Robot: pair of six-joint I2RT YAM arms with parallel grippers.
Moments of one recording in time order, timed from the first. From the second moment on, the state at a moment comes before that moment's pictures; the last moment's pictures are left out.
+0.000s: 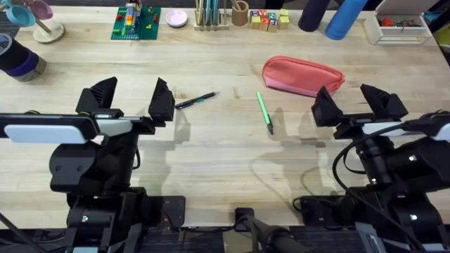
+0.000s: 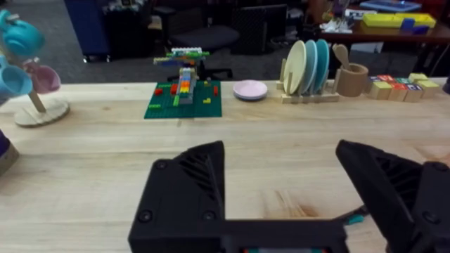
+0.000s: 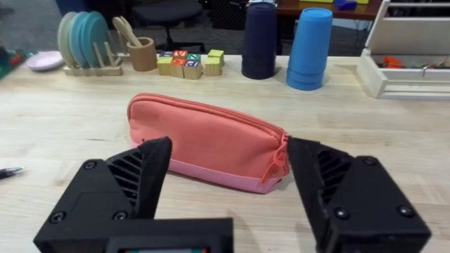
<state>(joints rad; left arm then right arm) 0.00 0.00 0.01 -0.02 0.01 0.00 0.00 0.00 0.01 -0.10 -0.03 0.01</state>
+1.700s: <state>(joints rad) 0.00 1.14 1.31 -0.73 0.20 0.06 0.00 0.98 1.32 -1.17 -0.01 -0.01</state>
